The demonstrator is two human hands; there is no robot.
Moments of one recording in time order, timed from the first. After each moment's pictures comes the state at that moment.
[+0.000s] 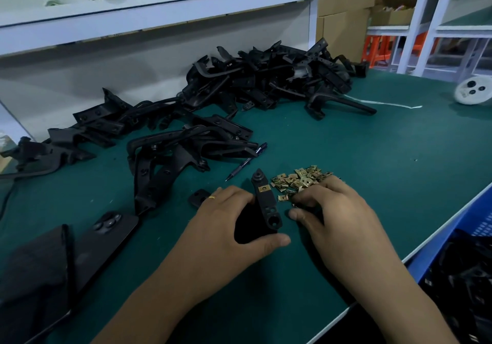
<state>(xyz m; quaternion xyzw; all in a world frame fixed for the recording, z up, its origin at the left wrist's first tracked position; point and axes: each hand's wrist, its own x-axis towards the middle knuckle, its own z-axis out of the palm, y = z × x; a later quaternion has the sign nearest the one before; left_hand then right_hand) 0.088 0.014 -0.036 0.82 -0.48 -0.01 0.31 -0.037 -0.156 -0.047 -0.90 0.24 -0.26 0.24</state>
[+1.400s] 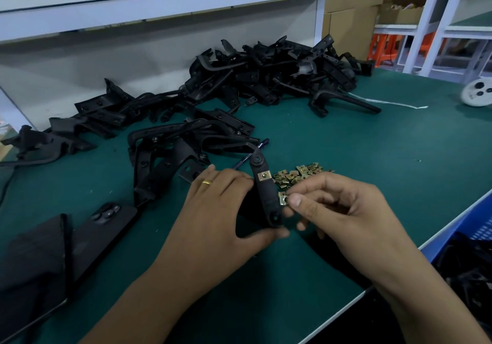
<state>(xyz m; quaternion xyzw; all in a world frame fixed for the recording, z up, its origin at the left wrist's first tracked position) 0.083 0.009 -0.028 0.82 -0.50 0.13 0.26 -0.048 -0.160 -0.032 -0.70 0.06 -0.26 0.66</state>
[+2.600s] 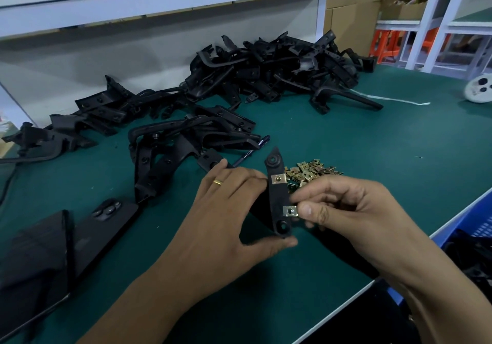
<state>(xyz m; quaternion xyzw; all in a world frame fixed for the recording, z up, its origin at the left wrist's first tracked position) 0.078 0.011 -0.028 0.77 -0.56 0.12 0.26 -0.054 -0.171 -0.031 -0.70 0.03 -0.20 0.68</state>
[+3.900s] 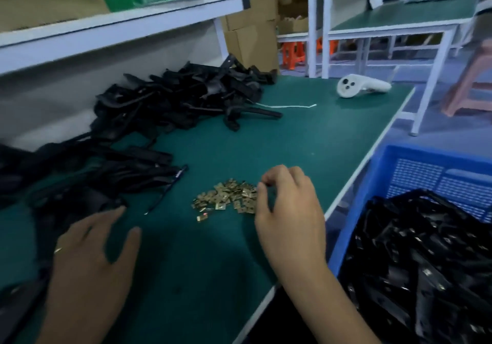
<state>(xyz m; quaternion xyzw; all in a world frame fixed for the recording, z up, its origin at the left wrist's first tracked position) 0.118 0.016 -0.040 0.91 -0.29 0.13 0.27 -0.065 -0.174 -0.044 -0.77 0.39 -0.44 0.23</state>
